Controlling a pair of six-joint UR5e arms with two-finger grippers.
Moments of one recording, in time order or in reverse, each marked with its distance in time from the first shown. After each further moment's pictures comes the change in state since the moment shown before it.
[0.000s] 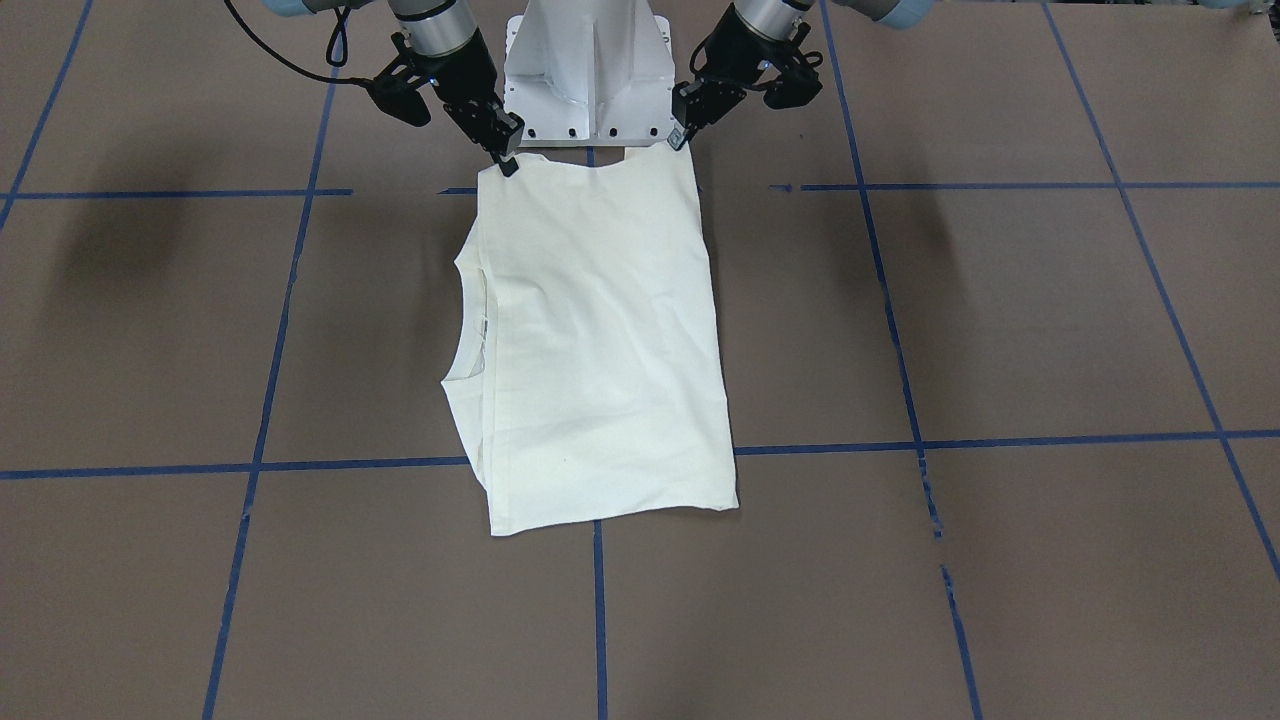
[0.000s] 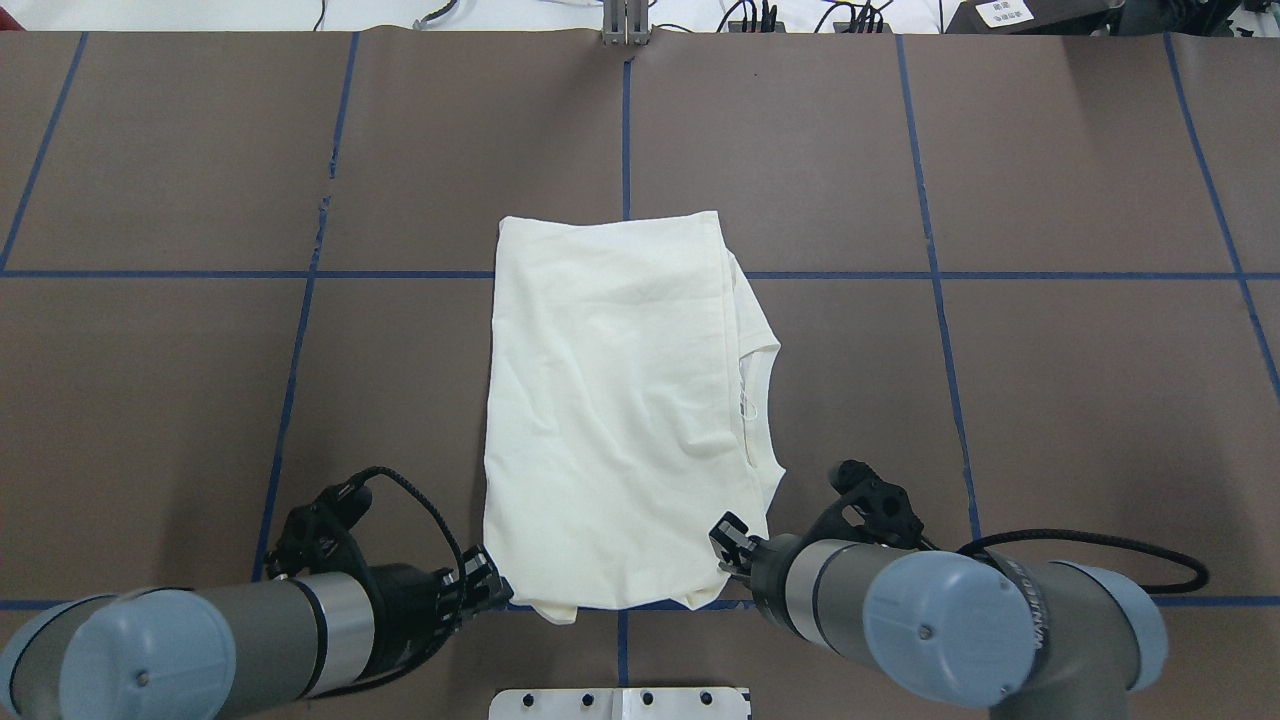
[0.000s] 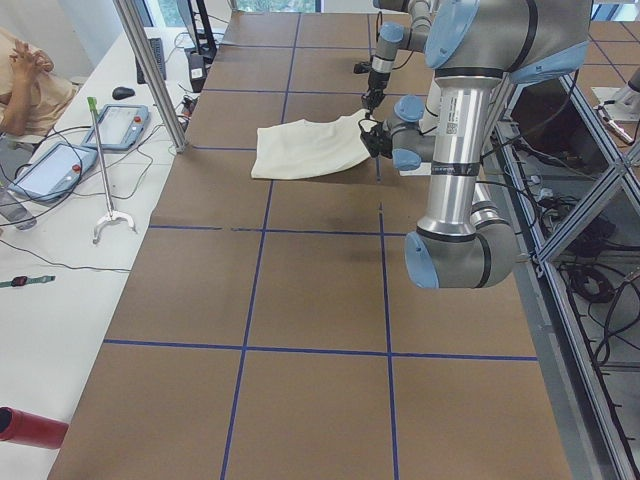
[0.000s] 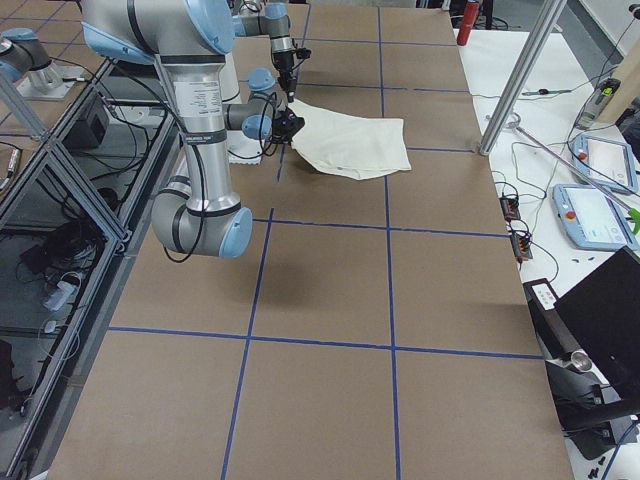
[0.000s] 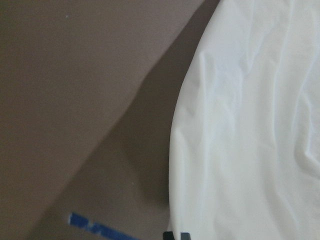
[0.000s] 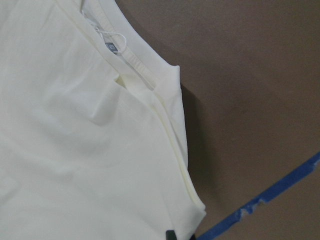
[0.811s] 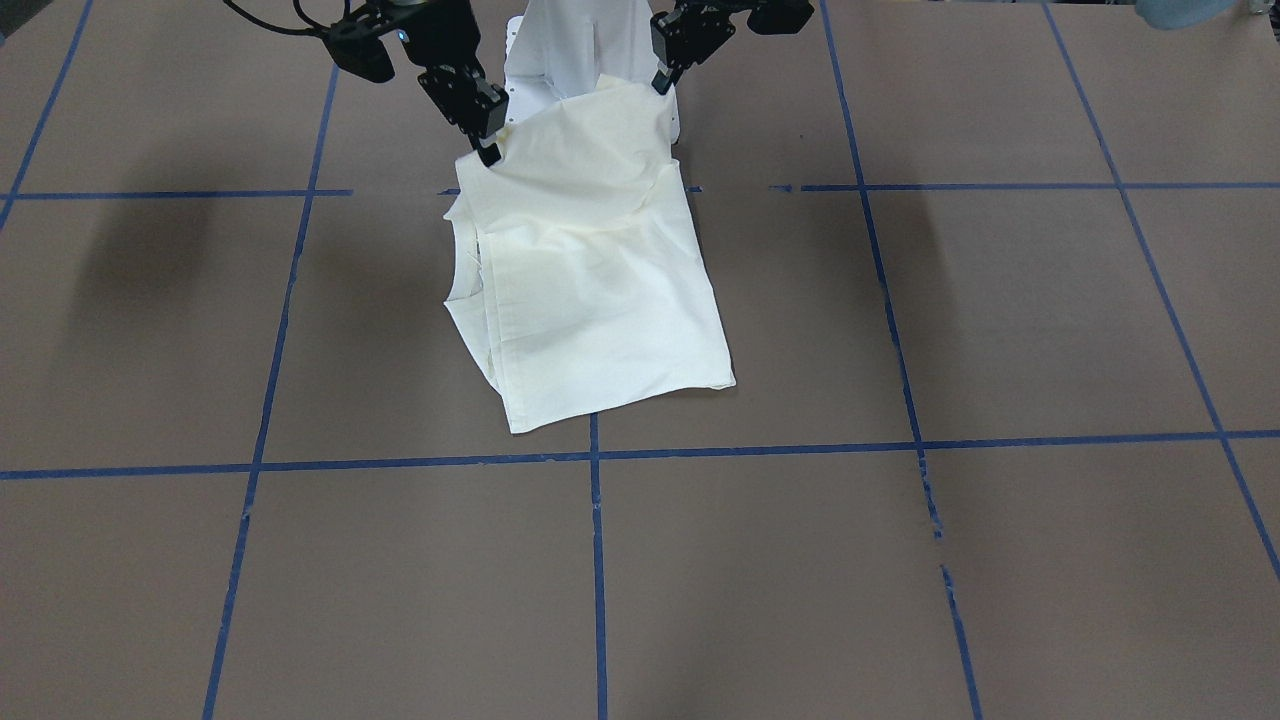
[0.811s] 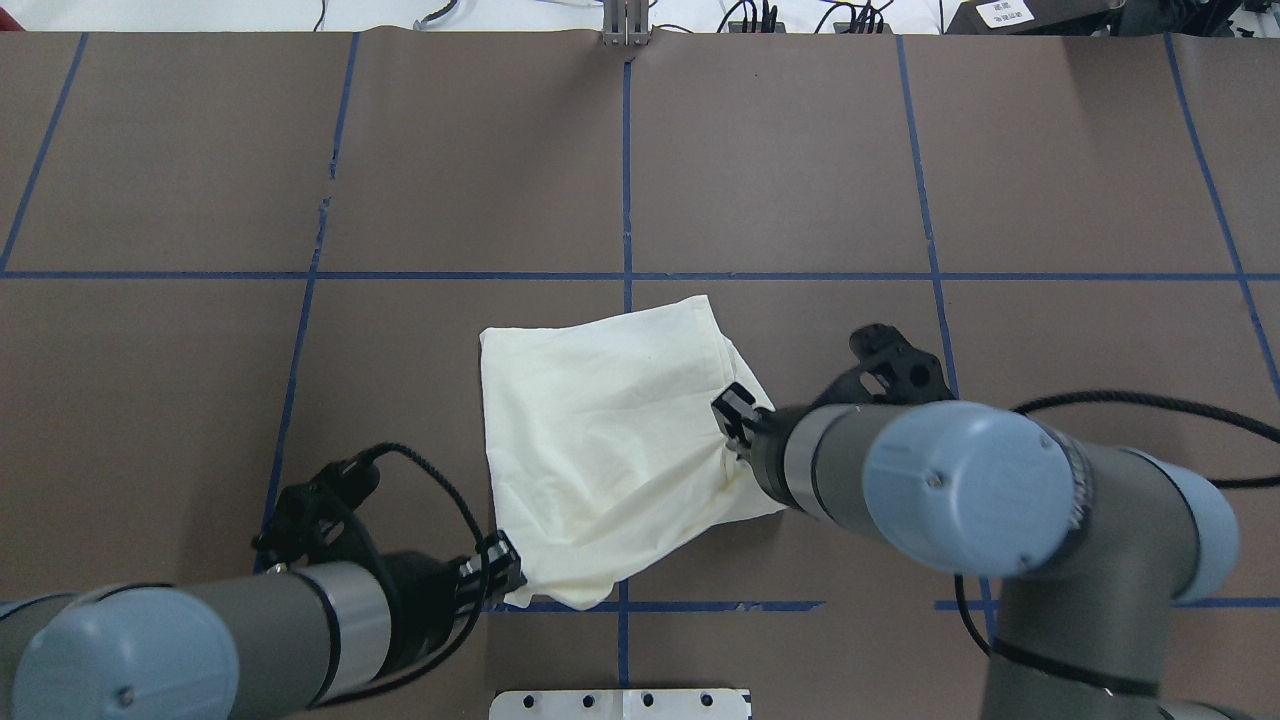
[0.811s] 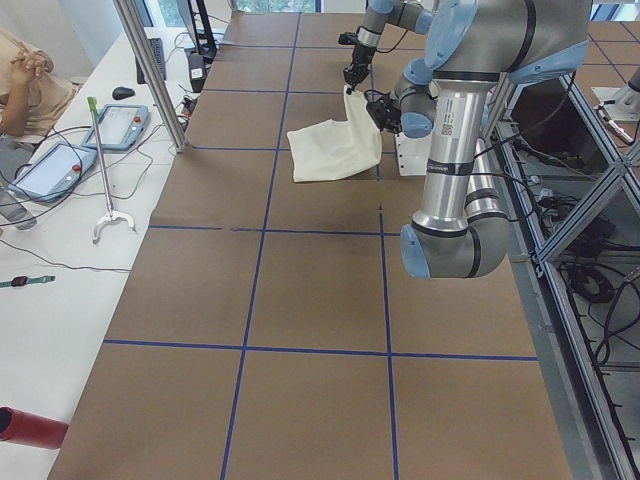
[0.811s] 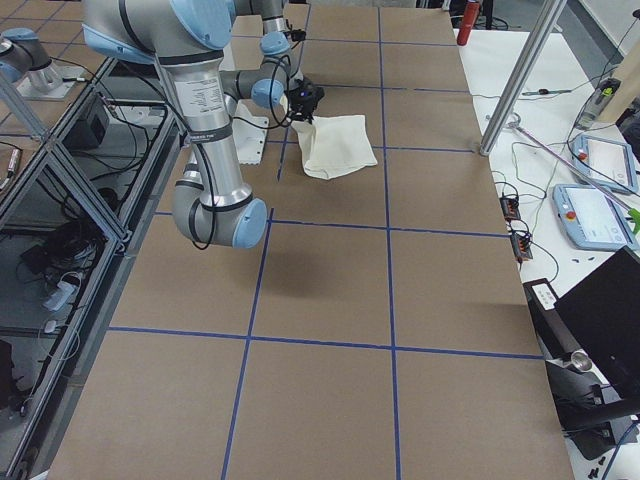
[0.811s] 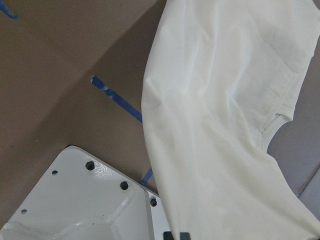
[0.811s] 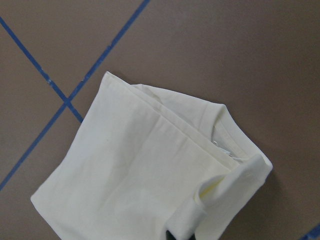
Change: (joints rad) left arm -0.070 -0.140 -0.100 0.329 0.012 0.097; right arm 0.223 0.211 0.011 -0.285 0.038 -0.091
